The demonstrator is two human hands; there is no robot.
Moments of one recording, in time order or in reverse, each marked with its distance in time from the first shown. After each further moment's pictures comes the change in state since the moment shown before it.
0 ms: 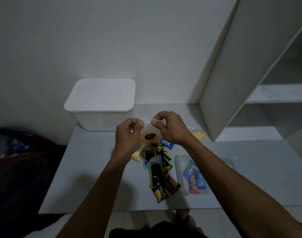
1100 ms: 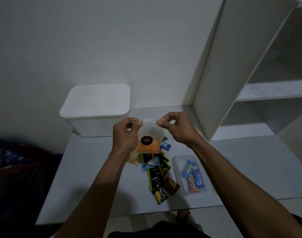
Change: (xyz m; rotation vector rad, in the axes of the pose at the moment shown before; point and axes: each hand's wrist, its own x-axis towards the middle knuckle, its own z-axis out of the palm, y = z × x) left_hand 0.004 0.007 0.001 -0.103 -0.019 0.022; right_hand -0.021 0.001 -0.025 0.227 0.126 0.170
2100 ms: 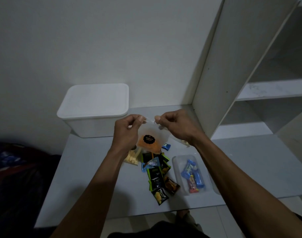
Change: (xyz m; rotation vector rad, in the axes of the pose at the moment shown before) left_hand 0.009 0.010 -0.002 0.022 -0.143 0.047; right_hand 0.001 -0.015 -0.006 0.001 -0.114 0.003
